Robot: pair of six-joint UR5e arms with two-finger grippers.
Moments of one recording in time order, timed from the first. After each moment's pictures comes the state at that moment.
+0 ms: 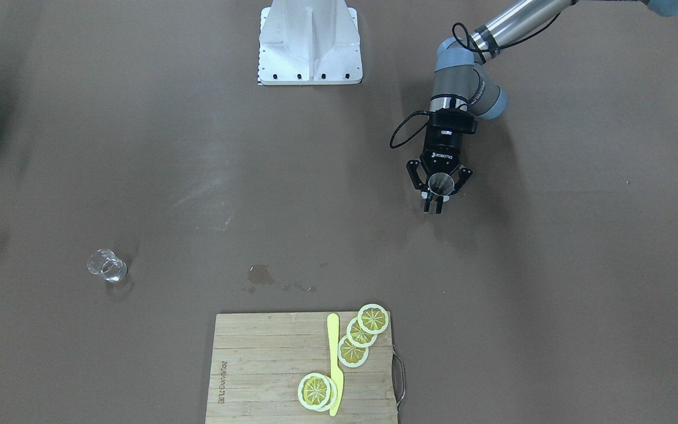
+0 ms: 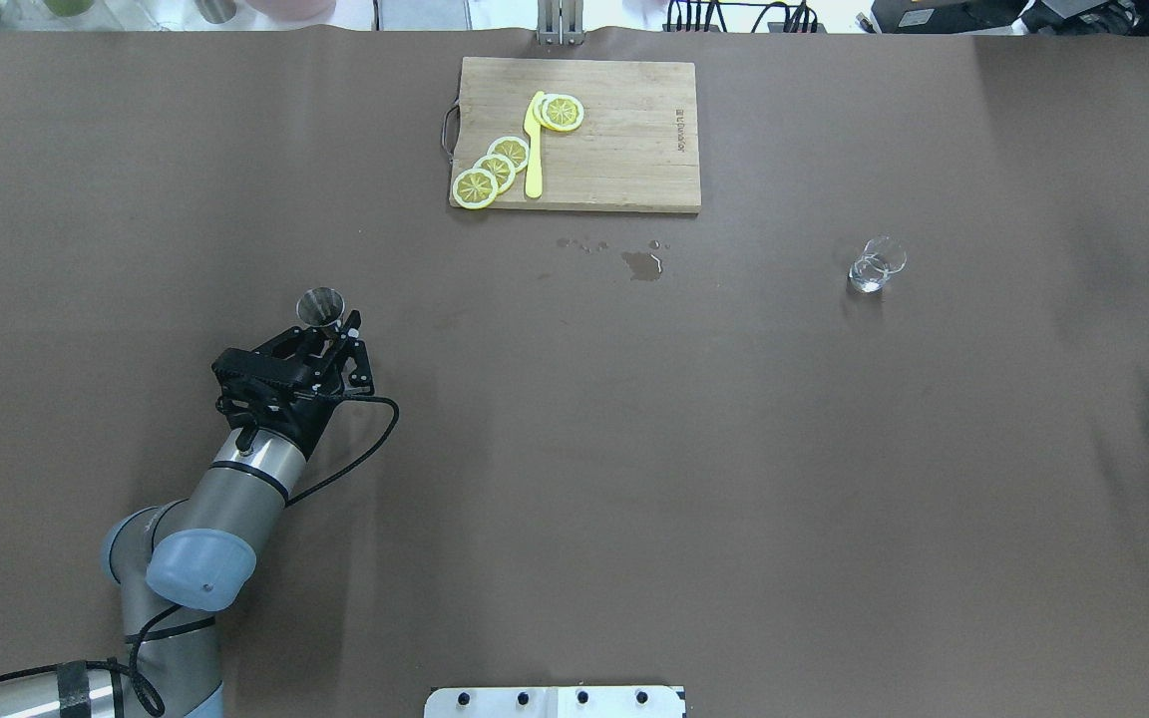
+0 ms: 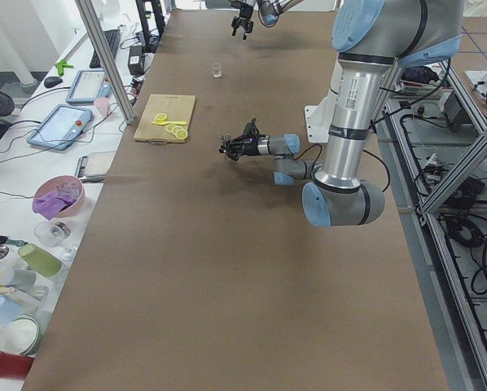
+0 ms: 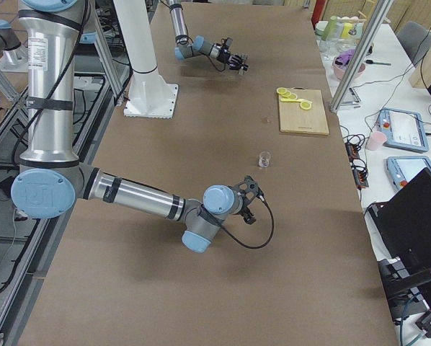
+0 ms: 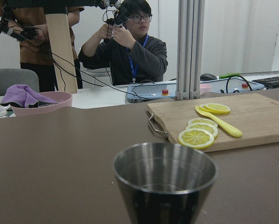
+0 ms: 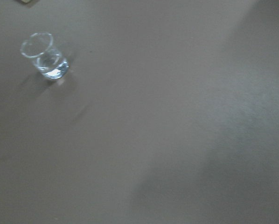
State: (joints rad) left arm -0.27 -1.87 -1.43 -2.84 -0.65 -0.85; right arm 1.31 -1.65 1.31 -0.28 2.41 0.32
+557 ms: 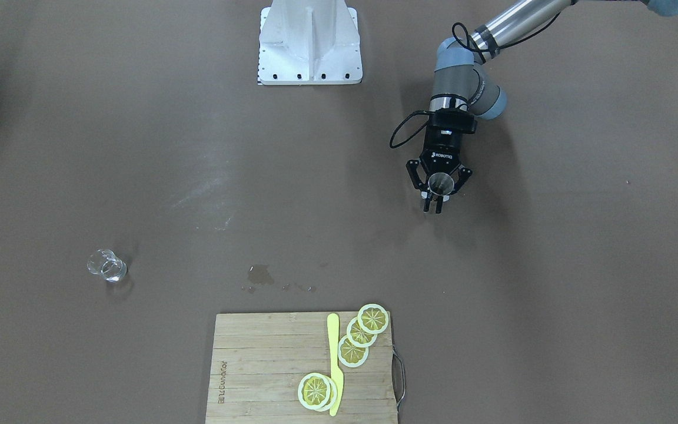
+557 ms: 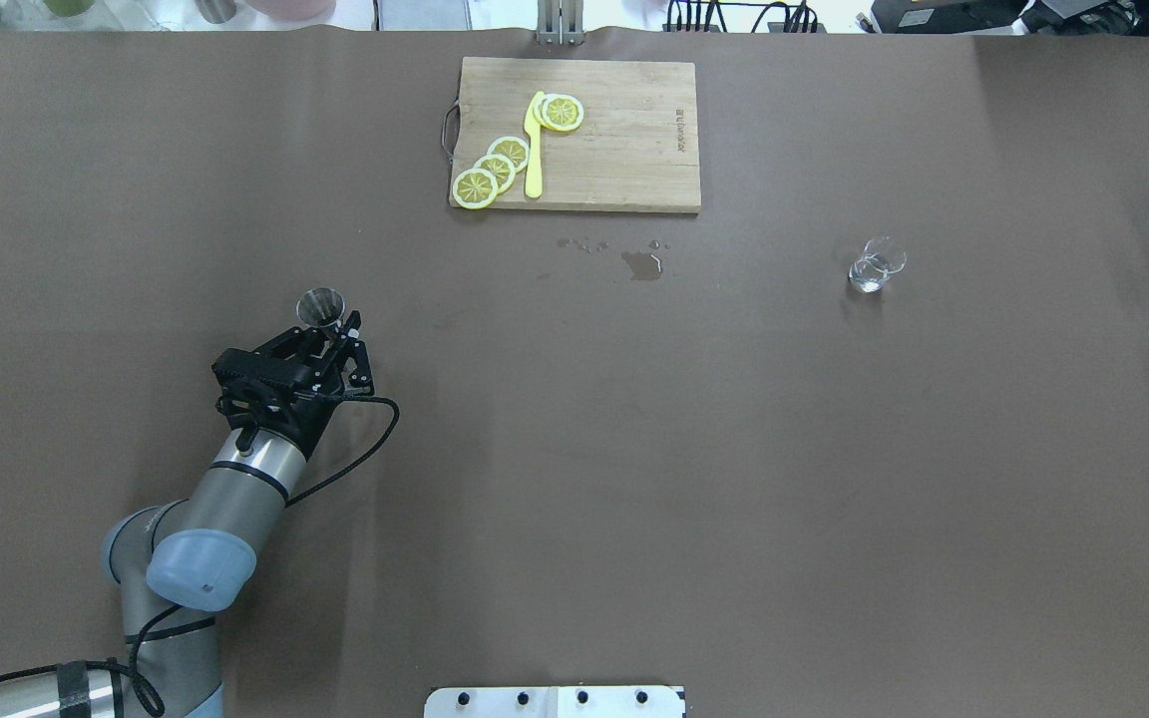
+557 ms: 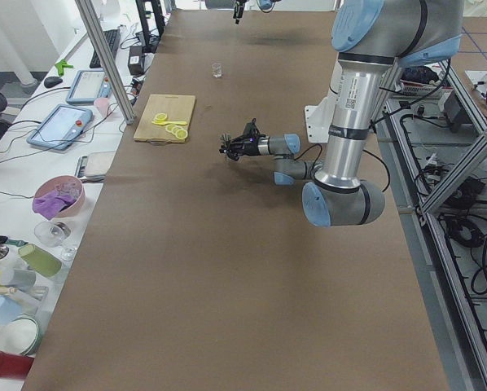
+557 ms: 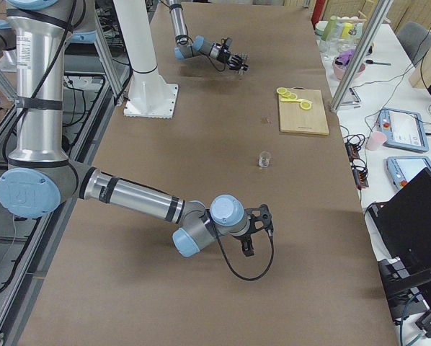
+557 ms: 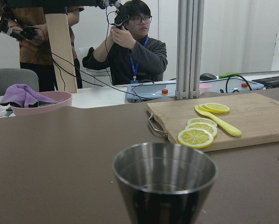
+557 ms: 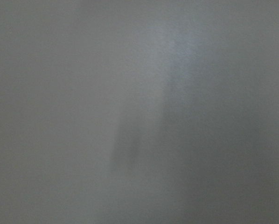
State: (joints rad) left arm -0.27 -1.87 -1.43 -2.84 -0.65 -0.85; right arm 1.44 -1.66 1.34 -0.70 2.36 0.33
